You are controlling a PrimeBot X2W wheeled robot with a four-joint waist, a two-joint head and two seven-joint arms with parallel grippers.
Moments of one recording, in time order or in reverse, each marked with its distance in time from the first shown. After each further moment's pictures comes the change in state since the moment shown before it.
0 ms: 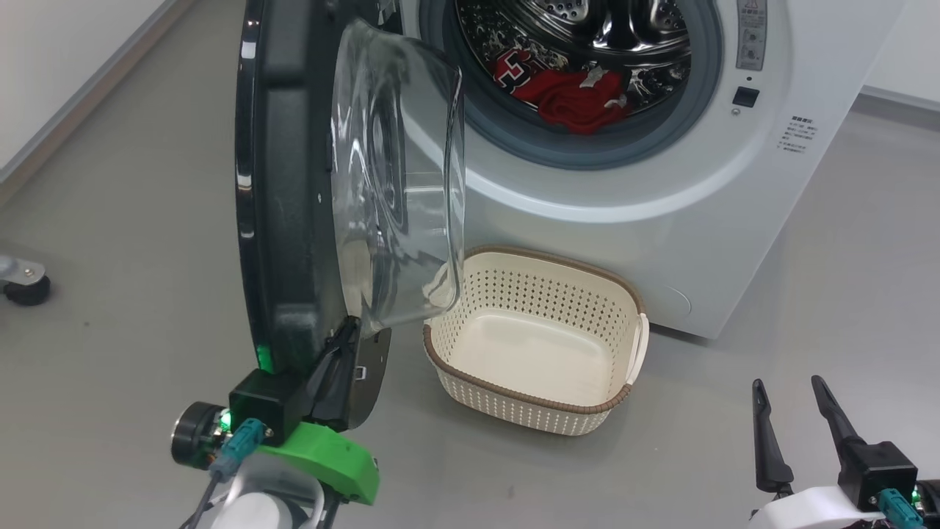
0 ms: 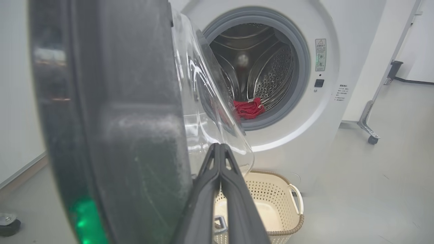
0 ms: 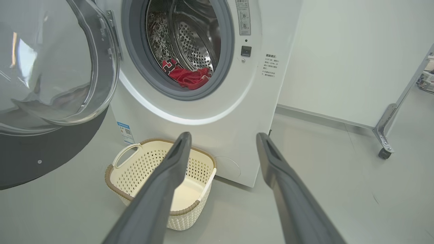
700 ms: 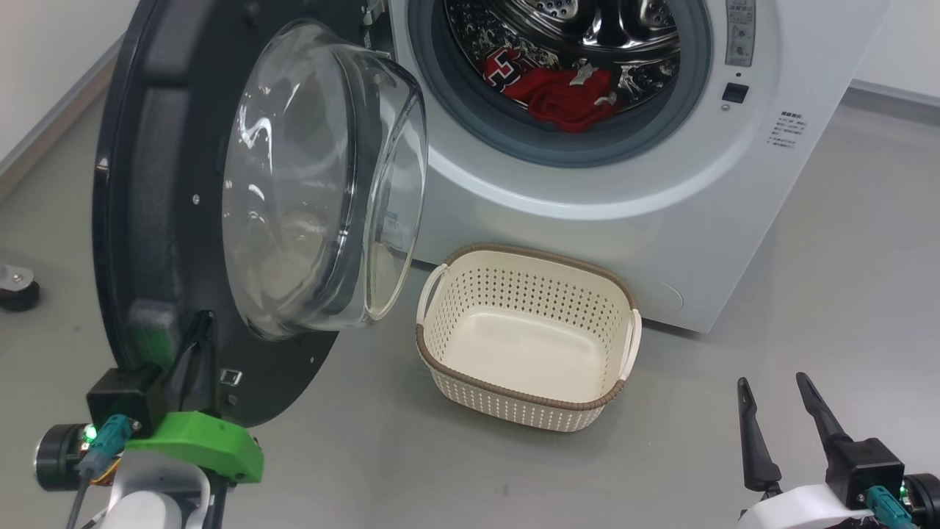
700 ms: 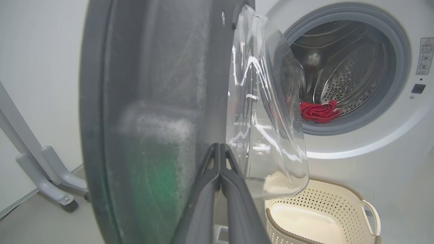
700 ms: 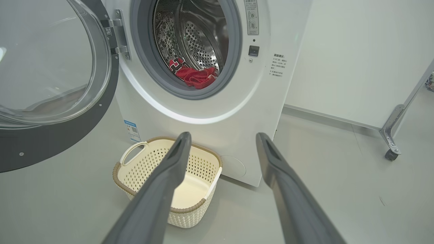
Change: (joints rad) left arm 0.032 0.070 0.260 0.034 0.008 0.005 -0.001; right arm -0.001 0.004 0.034 -0.025 -0.012 0.001 0.022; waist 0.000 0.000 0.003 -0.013
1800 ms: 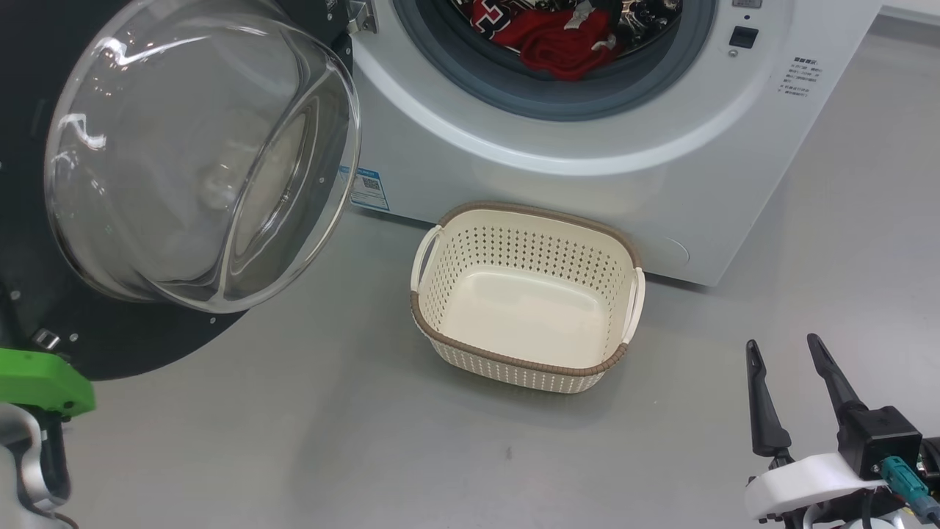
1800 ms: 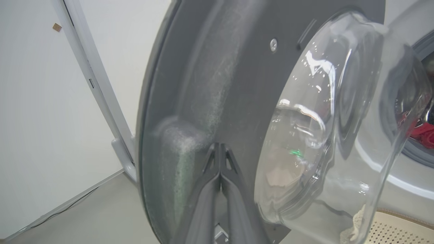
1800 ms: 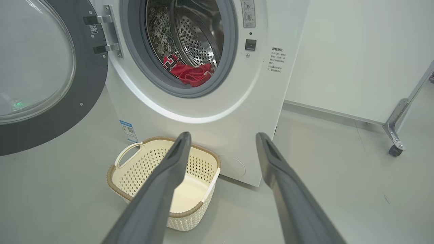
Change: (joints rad) left arm -0.167 0.085 0.290 0.201 -0.019 0.000 -0.004; right arm -0.044 -0.021 -0.009 -0.065 -0.003 0.000 0.031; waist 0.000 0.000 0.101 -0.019
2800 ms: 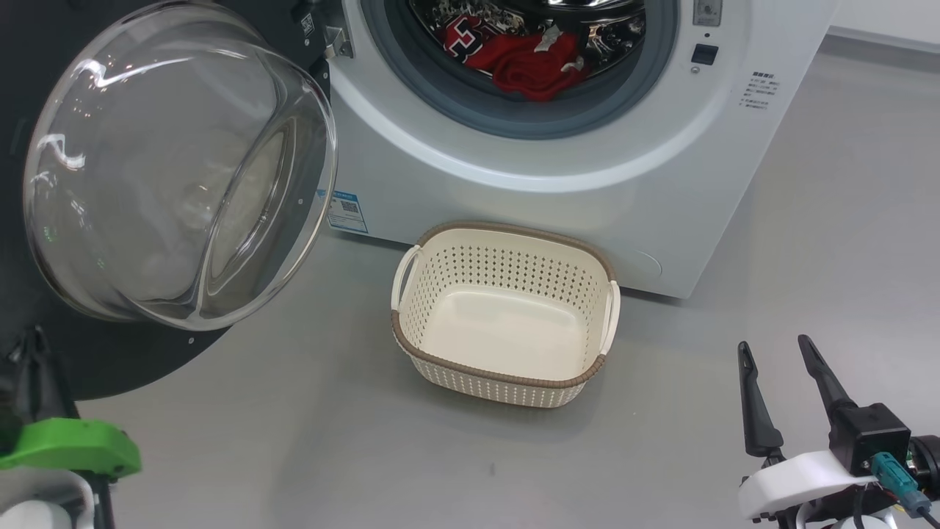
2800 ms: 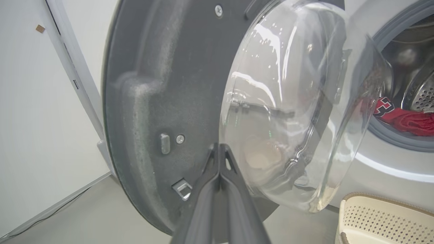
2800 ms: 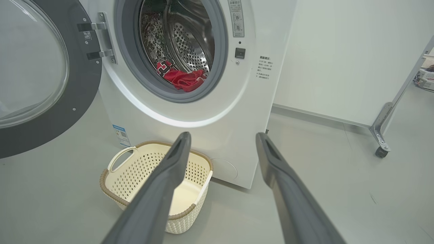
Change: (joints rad) left arm 0.110 -0.035 -0.011 0.013 0.029 0.003 -0.132; right arm -0.015 0.004 0.008 0.023 -0.003 0.009 0.006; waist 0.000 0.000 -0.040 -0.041
